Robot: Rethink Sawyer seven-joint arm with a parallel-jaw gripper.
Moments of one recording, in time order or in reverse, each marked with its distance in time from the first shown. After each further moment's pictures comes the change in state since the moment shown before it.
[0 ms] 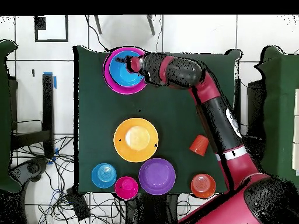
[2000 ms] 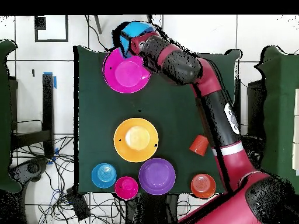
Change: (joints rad) arm -0.011 0.016 0.127 -0.017 -0.256 -0.271 -0.071
